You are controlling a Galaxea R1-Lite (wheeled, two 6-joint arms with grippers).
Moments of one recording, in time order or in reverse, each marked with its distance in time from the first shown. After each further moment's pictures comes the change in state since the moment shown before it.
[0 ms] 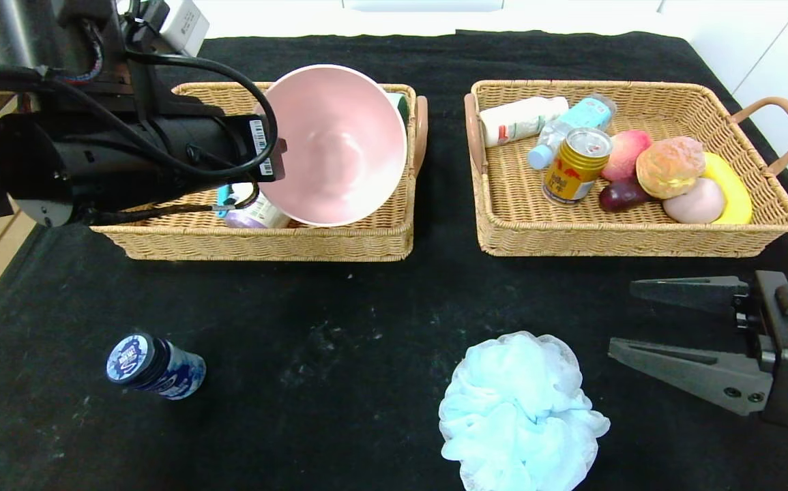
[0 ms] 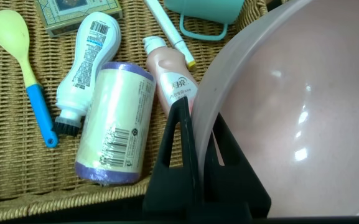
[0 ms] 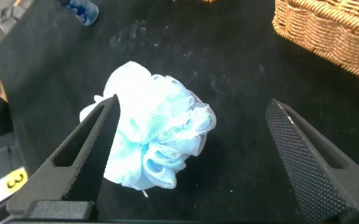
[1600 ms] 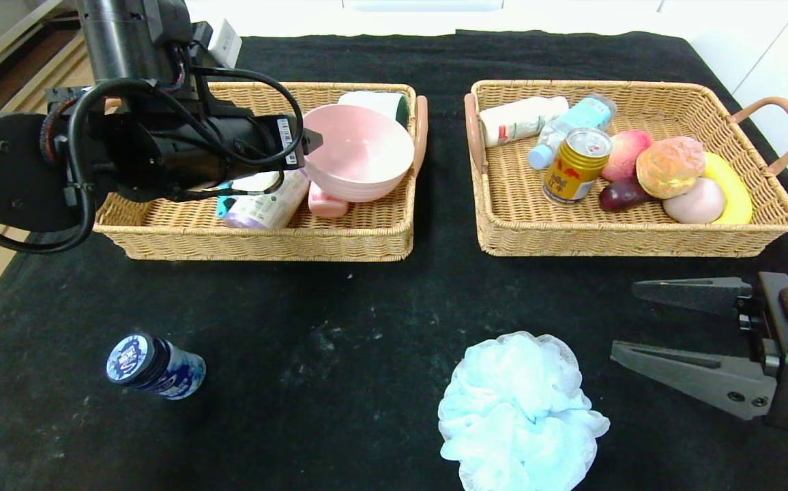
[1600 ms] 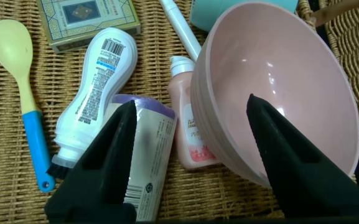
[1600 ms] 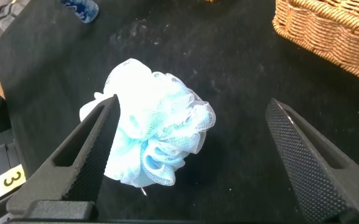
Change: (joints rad) left arm 0.062 0.174 -0.161 -0.021 0.001 -0.014; right arm 0.000 -0.008 0.007 -0.001 -0.001 -0.007
